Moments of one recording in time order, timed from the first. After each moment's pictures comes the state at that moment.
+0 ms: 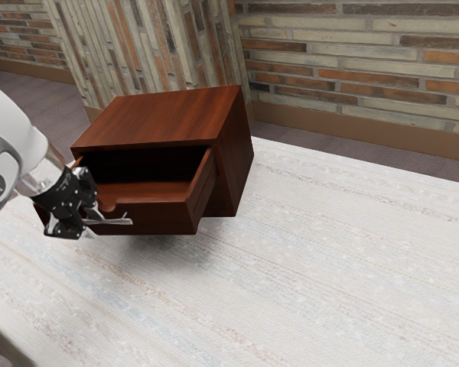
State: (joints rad) arm 0.32 -0.41 0.04 -2.23 0.02 2.16 -1.61
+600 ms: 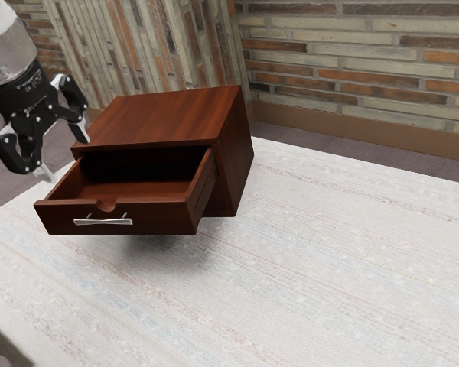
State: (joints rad) arm 0.10 -0.34 0.06 -1.63 0.06 1.47 -1.62
